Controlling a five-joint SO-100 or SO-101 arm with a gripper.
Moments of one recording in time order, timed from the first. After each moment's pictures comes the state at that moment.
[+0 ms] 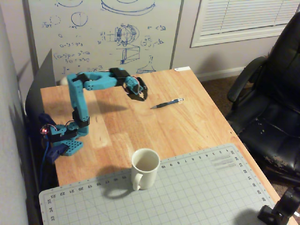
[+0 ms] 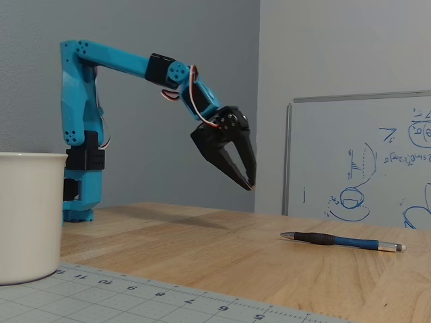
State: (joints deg) arm -8.7 91.3 109.8 35.2 4.0
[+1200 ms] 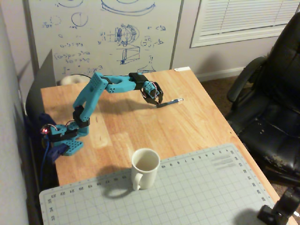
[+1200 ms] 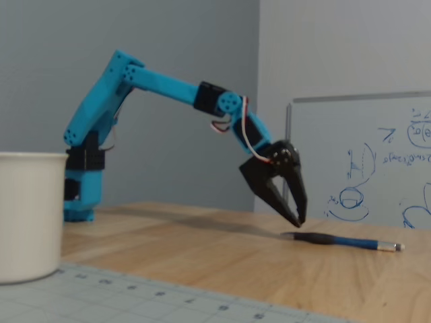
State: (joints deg) arm -7.8 58.5 77.8 35.2 4.0
